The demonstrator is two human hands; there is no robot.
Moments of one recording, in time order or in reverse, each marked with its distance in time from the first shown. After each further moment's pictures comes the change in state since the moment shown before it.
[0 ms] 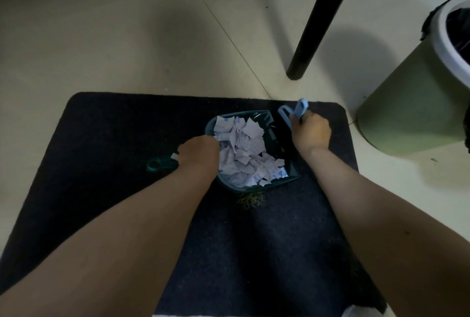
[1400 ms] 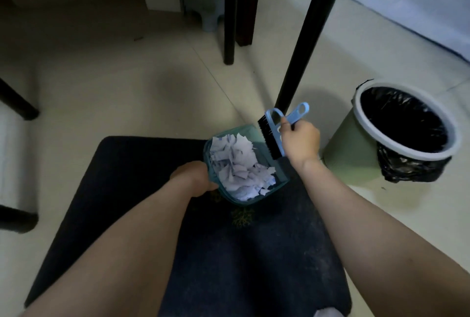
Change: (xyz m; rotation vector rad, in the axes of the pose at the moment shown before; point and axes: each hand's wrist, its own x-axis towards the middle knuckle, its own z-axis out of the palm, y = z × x) left_hand -0.077 -0.036 -0.094 -0.435 -0.243 0.074; right_hand -0.051 -0.080 -0.138 0.351 0.117 -0.026
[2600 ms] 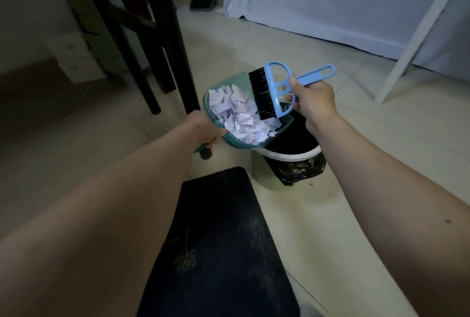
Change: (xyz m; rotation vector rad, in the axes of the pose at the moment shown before) left_hand -0.018 0.327 -0.049 -0.383 0.198 0.158; right_hand 0.098 0.075 -0.270 0.824 0.218 0.156
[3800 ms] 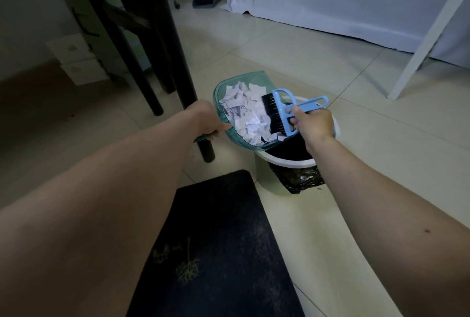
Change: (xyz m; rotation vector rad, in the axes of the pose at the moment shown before) left_hand 0.022 0.033 -0.005 0.260 -0.026 0.045; right_hand 0.028 0.064 -0.002 -0.177 0.117 0.144
